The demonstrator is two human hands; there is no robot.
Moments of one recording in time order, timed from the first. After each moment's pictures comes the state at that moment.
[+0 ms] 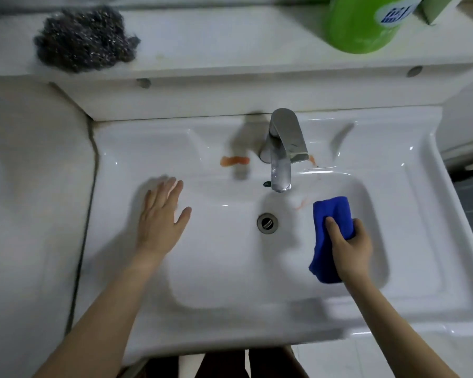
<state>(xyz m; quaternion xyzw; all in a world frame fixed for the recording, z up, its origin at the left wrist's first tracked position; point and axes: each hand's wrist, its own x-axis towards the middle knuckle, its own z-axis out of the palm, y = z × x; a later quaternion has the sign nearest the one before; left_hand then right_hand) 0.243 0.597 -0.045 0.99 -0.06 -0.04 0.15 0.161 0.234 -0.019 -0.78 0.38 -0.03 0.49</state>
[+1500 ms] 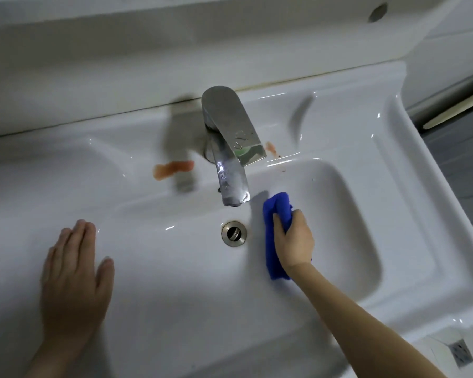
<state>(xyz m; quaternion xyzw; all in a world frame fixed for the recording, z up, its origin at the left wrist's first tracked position) 0.241 0.618 -0.104 0.99 -0.09 0.02 0.11 0.199 0.244 -0.136 -0.87 0.37 0.02 0.34</state>
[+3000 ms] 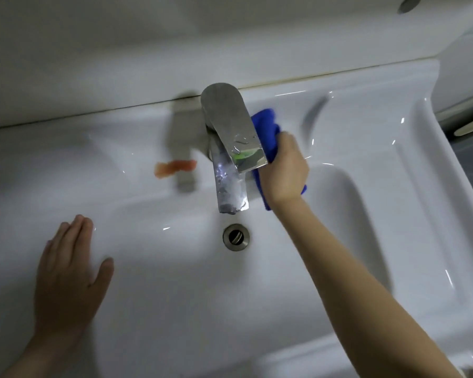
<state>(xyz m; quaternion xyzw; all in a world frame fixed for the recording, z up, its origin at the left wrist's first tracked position) 0.244 0.613 -0.098 0.99 -0.08 -0.01 0.10 0.334 0.250 -0.071 -0.92 0.23 -0.11 0.29</state>
